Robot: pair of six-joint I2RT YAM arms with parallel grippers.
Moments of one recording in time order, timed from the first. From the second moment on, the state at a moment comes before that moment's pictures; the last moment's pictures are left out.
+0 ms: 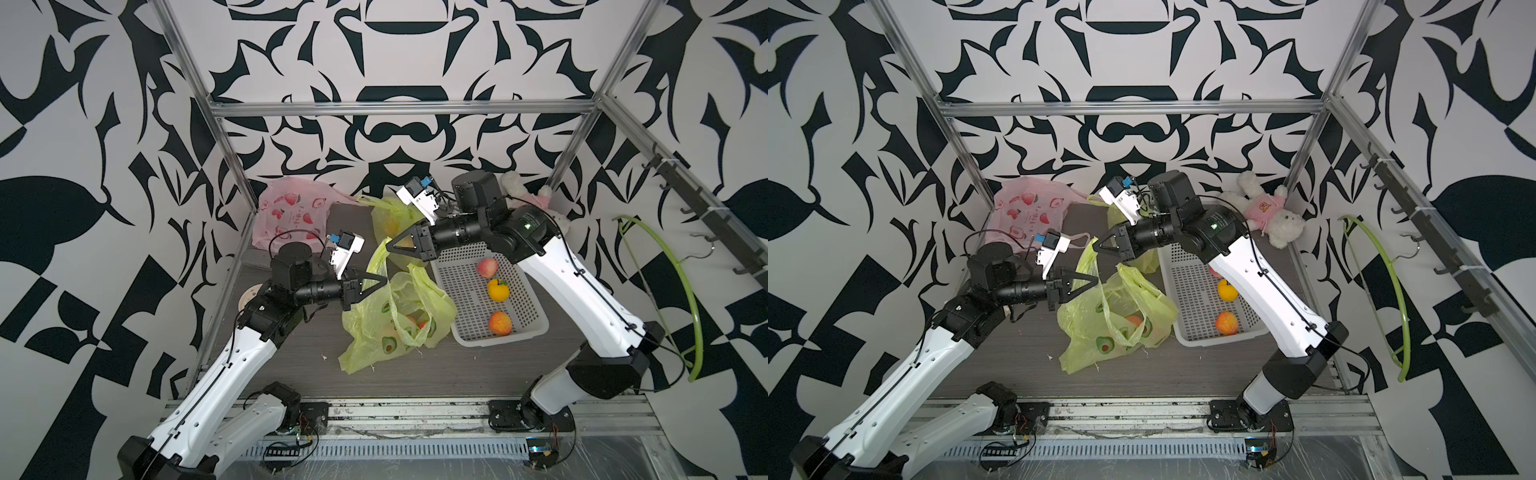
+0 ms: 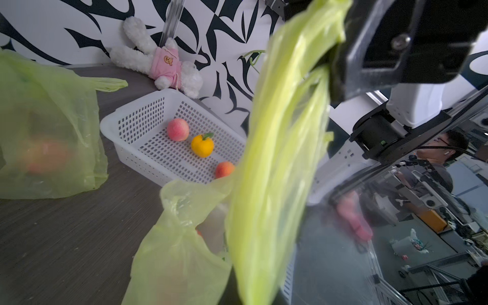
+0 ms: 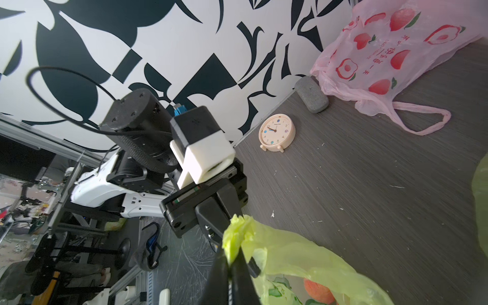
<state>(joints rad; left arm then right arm) -0.48 0.92 0.92 -0.26 0.87 -0.36 0.71 1.57 1.95 -0.92 -0.70 0.30</state>
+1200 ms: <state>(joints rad) -0.46 0.95 0.92 -0.30 0.84 -0.34 0.73 1.47 1.83 -1.07 -0.68 0.06</state>
